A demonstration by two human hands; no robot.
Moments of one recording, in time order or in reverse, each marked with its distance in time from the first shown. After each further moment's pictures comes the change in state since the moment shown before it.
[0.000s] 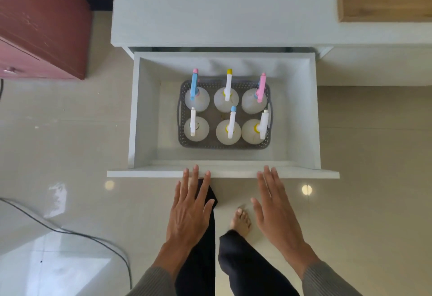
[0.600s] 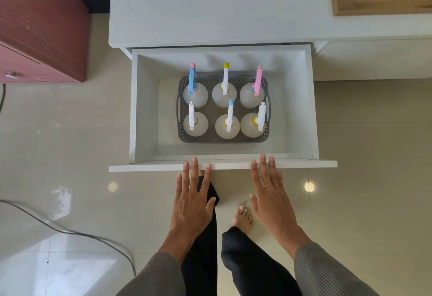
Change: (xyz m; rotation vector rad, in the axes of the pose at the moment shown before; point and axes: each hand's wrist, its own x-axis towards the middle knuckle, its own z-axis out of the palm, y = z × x) left_hand 0.012 0.003 0.004 0.145 -0.110 -0.008; right_hand 0.017 0.001 0.008 -0.148 -0.059 -0.004
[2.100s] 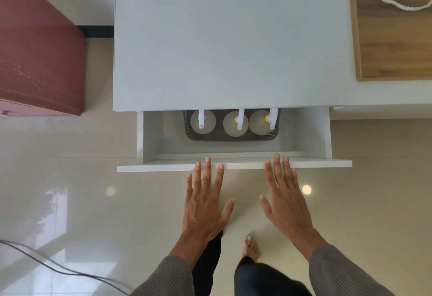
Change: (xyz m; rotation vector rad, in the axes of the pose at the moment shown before) left_hand 0.160 -0.024 -0.098 -0.022 0.028 0.035; right_hand 0.161 0.006 -0.097 -0.079 0.039 0.020
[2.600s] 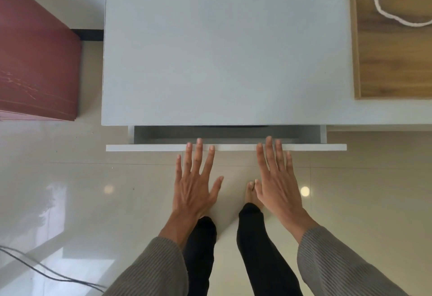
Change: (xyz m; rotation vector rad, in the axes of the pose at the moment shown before) left_hand 0.084 -0.011 -0.019 0.081 0.132 -0.014; right_hand 0.083 0.019 -0.022 -0.107 0.109 -0.035
